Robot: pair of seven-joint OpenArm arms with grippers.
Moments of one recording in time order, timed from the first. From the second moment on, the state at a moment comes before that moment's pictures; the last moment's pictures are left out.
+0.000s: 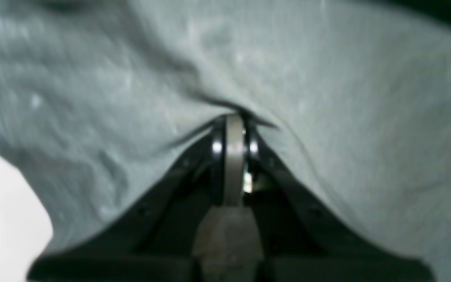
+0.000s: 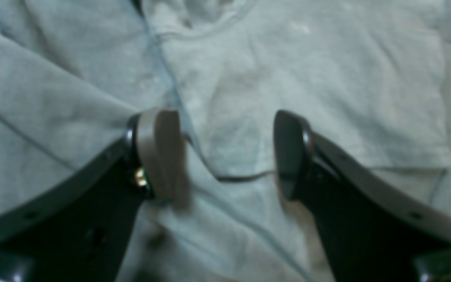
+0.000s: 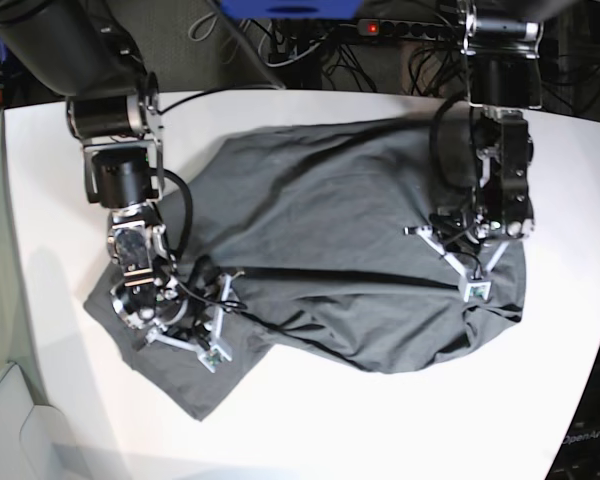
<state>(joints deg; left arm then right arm) -8.5 -10.3 -3.1 76.6 -11.5 -2.0 57.8 30.2 3.5 -1.9 49.8 -14.1 34.8 -30.4</state>
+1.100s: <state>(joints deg) -7.1 -16.6 -2.8 75.7 -13.1 -3.1 55.3 27.5 3.7 -2.0 49.1 -14.0 34.6 -23.7</state>
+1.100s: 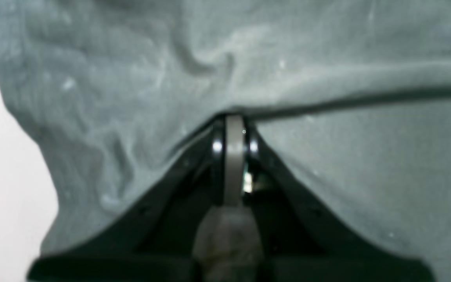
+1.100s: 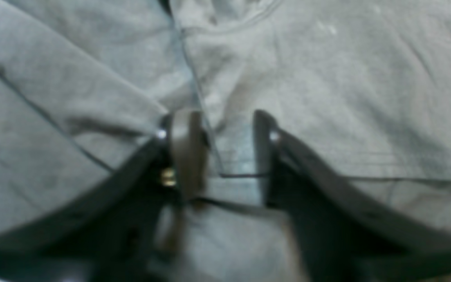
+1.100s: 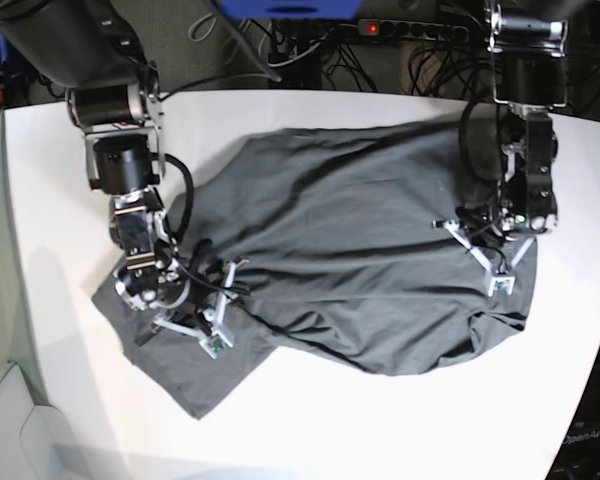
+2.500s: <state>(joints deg) -1.1 -26.7 -1.0 76.2 -11.1 -1.9 51.7 25.8 0.9 -2.1 49.2 -14.0 27.9 -9.2</state>
